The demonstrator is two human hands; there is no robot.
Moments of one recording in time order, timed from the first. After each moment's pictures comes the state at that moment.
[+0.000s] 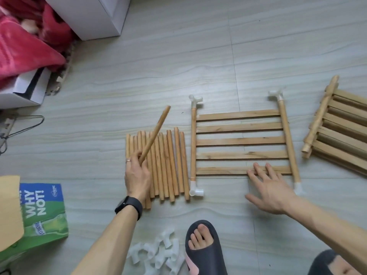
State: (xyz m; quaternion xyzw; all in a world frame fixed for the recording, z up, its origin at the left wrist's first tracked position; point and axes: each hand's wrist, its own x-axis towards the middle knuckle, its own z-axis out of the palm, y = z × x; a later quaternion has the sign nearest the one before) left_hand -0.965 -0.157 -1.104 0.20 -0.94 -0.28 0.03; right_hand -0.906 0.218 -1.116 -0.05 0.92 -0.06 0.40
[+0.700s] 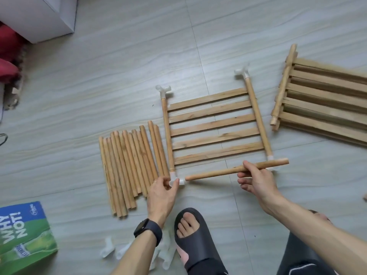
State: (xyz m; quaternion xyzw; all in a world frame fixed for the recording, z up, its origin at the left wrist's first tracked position) left_hand -0.886 -0.067 -1.133 0.14 -0.93 -0.28 -0.19; right_hand -0.859 0.209 -1.107 0.49 0.53 -0.68 0.13
